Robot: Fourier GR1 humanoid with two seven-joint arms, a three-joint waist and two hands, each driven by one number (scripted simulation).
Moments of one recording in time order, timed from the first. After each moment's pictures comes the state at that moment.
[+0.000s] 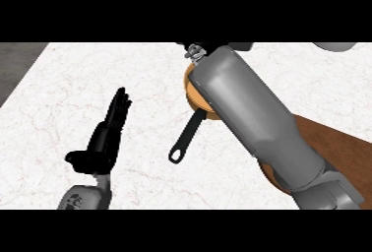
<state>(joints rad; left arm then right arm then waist) -0.12 0.02 -0.13 -1.52 -0.02 0.13 -0.09 -1.27 -0.01 0.26 -0.90 1.38 0.06 1.19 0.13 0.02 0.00</state>
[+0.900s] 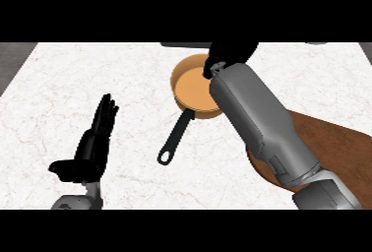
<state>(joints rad) -0.05 0.03 -0.09 -1.55 -0.01 0.14 -0.12 -1.18 -0.01 0.17 -0.63 1.14 -0.11 1.15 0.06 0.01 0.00</state>
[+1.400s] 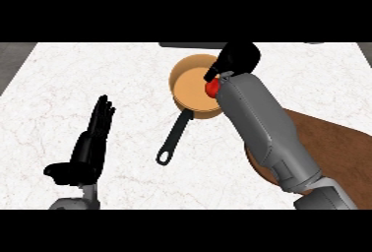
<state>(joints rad) -0.04 0.04 -0.08 -1.57 -0.01 0.14 -0.11 -1.10 -0.01 0.12 -0.65 1.01 -0.35 1.06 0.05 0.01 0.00</state>
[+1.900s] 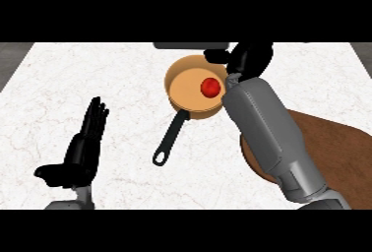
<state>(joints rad) -0.02 0.05 -0.06 -1.58 0.01 0.14 -0.10 -1.00 -0.01 0.07 -0.85 1.03 -0.80 1.01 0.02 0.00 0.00</state>
